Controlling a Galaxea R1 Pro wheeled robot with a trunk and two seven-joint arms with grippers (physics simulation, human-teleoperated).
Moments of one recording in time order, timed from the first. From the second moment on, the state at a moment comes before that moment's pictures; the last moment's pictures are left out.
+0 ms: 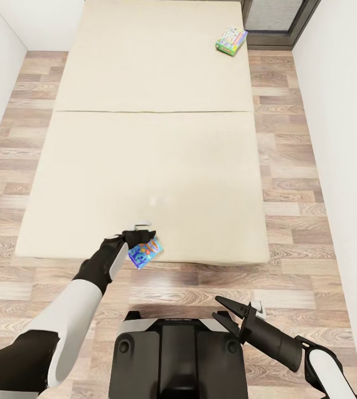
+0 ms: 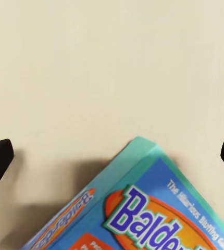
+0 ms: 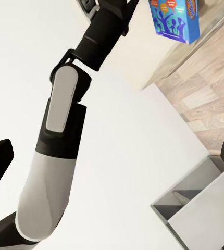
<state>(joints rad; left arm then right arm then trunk) -0.98 -0.08 -0.05 -0.66 0.09 0.38 -0.09 -0.08 -0.11 -0.04 -1.58 -1.33 1.01 0.37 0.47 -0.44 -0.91</state>
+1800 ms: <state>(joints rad) -0.97 0.21 0.16 -1.24 0.09 1.04 -0.77 -0.08 -0.11 -0.06 -1.58 -1.34 1.01 0.20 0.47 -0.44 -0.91</state>
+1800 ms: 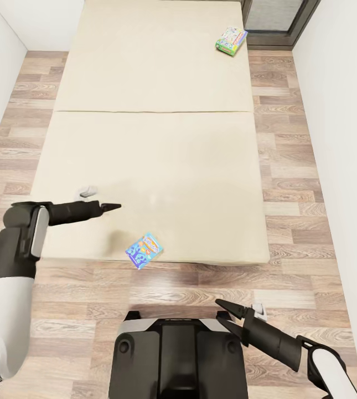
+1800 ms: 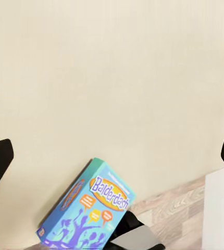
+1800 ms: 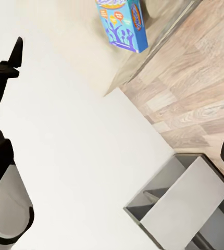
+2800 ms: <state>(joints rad) -0.73 0.63 0.22 -1.19 0.10 1.01 -1.48 -0.08 -0.11 -0.10 -1.58 -1.34 1.02 0.21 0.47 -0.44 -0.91</state>
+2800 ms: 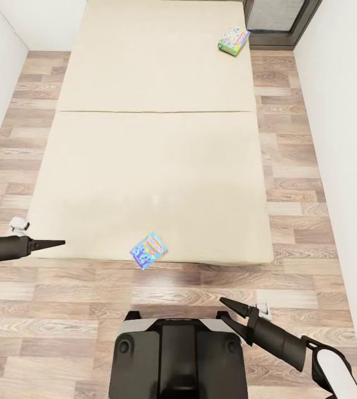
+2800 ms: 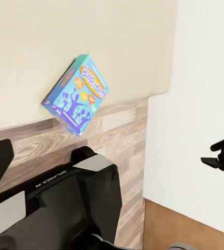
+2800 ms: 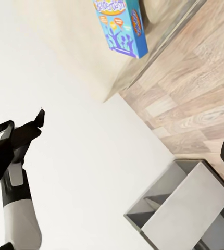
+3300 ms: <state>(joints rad) -0.71 0.63 0.25 -1.12 0.10 0.91 -1.56 -0.08 -0.11 -0.09 -1.58 -1.33 0.94 0.20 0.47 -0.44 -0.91</state>
